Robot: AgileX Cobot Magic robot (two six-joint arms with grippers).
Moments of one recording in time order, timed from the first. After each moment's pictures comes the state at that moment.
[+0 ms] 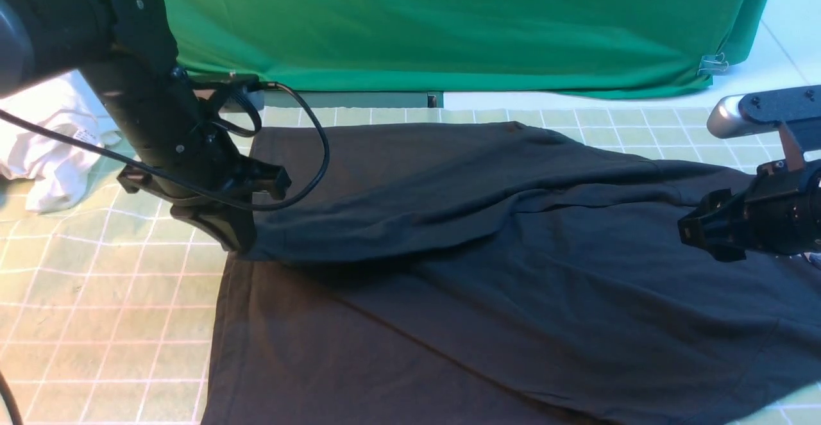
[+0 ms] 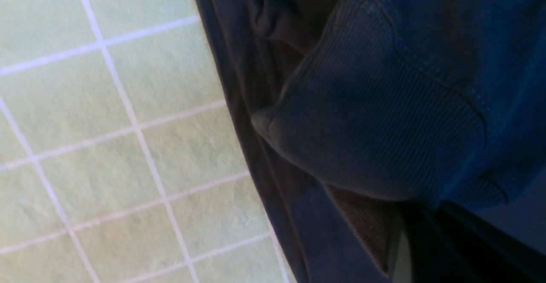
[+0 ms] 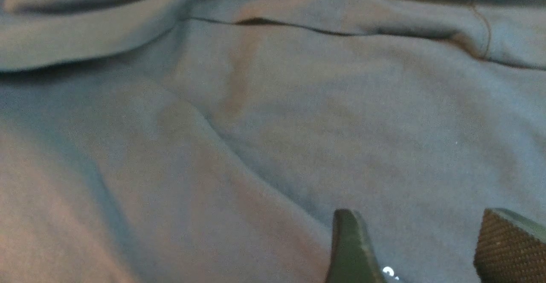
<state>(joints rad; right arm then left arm) 0.13 1.40 -0.87 0.34 0.39 -0.34 -0.13 1.81 -1.45 -0.26 1.16 0.16</state>
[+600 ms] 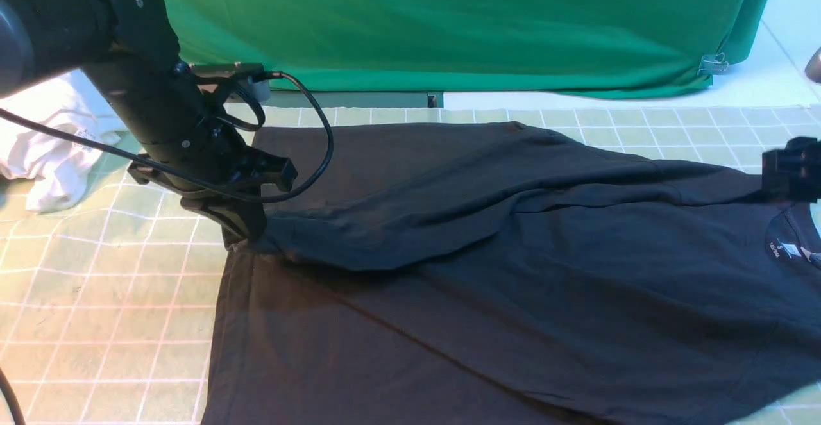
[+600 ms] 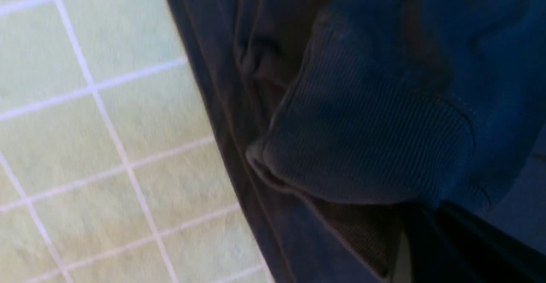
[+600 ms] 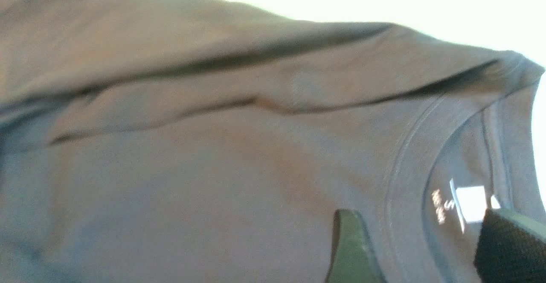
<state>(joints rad) -0.13 1.57 -1.07 0.34 0.42 -0.27 -0.13 1.81 -1.45 -0.28 1.10 0.20</state>
